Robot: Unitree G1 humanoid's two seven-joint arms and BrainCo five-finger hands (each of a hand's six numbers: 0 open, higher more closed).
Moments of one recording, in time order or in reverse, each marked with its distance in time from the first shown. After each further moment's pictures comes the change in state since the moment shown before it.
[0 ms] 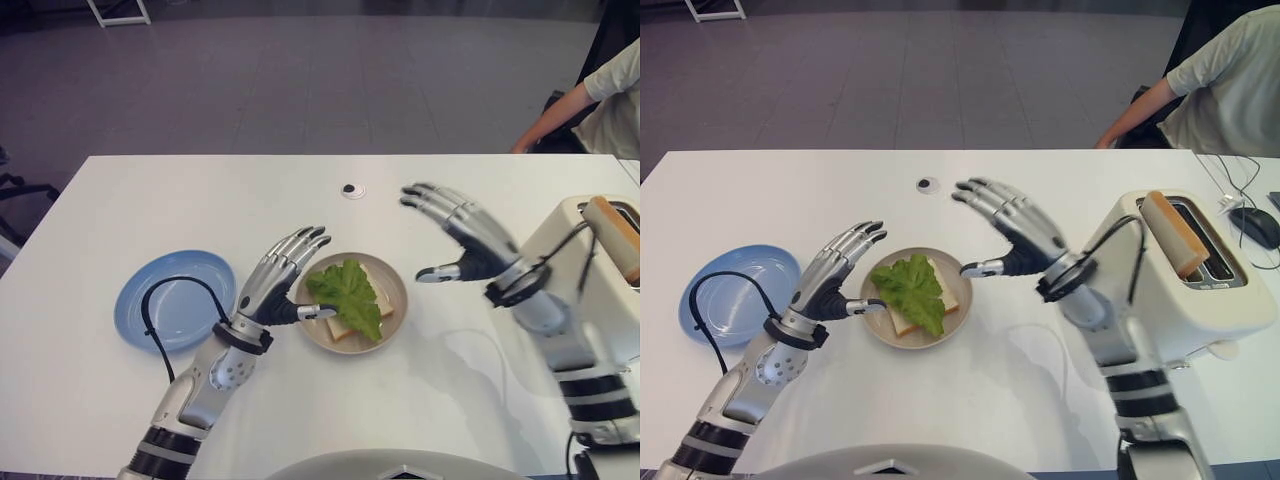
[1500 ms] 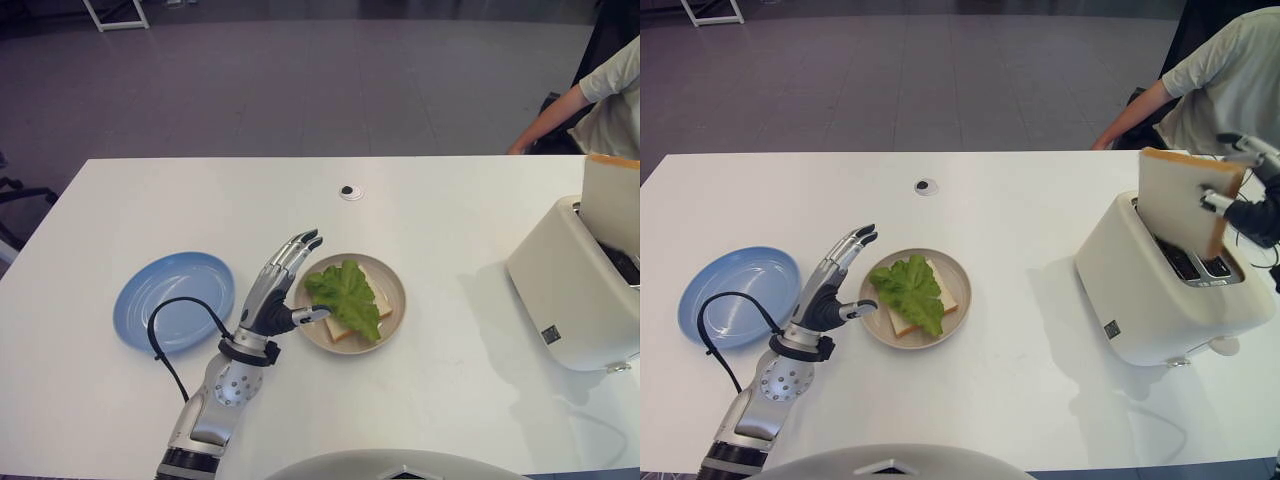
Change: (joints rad) left arm 0.068 -0.114 0.054 0.005 0.000 -0.049 -0.035; right arm 0.165 -0.306 -0.552 0.109 0.353 0.411 0.270
